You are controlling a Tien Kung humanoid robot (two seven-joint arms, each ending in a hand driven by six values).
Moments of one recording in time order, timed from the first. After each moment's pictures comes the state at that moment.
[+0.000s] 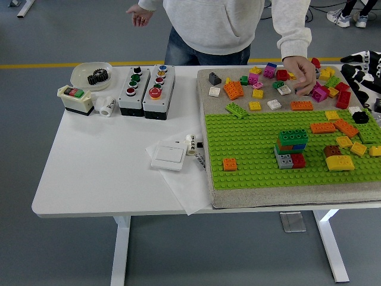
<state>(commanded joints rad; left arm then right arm) -0.16 0.10 -0.71 -0.22 1.00 0.15 0.29 0.56 -0.70 1.04 1.18 -0.77 0.04 0.15</state>
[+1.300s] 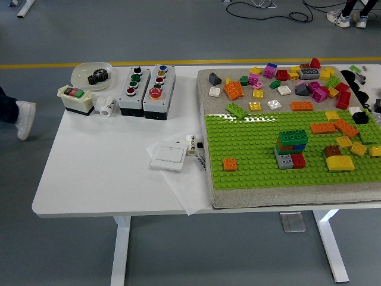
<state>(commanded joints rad) -0.12 0.08 -0.69 -0.22 0.99 0.15 0.26 0.29 -0.54 1.55 1.33 -0.37 0.03 -0.04</state>
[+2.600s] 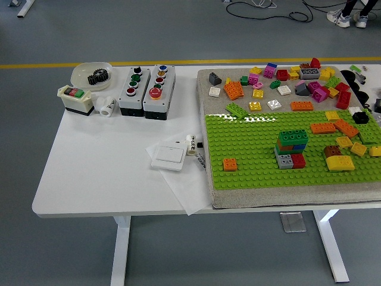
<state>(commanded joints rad) -0.14 0.08 -0.69 -0.22 0.99 0.15 0.26 0.26 -0.50 1.57 1.35 -0.40 0.05 -0.09</state>
